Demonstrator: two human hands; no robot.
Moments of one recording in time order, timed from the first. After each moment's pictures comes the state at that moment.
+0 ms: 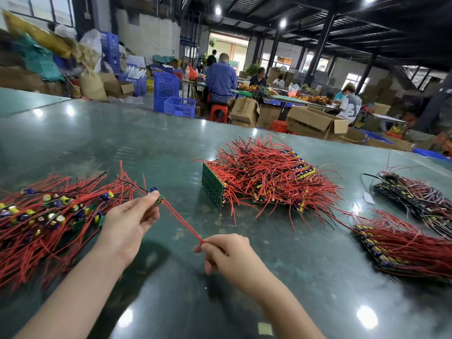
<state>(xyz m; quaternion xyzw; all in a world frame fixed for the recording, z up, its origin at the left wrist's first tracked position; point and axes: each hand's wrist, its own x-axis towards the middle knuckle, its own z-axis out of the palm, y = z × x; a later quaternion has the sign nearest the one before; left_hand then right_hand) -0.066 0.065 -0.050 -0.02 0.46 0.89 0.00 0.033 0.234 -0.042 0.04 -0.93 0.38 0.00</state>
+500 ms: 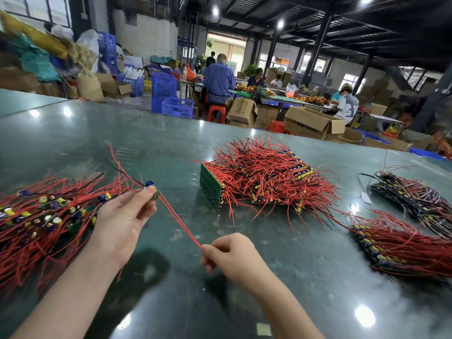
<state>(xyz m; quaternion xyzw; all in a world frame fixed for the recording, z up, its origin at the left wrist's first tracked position) -0.061 0.065 -0.036 0.02 0.44 0.90 -0.01 0.032 0.238 -0.040 -0.07 -0.92 0.38 -0.01</state>
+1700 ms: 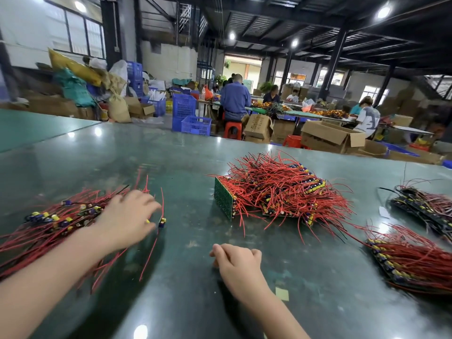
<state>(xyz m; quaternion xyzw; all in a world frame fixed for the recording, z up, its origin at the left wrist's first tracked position) -0.082 0.013 -0.017 0.21 0.96 -0.11 -0.14 0.027 0.233 -0.069 -0.04 -0.95 0.29 0.14</state>
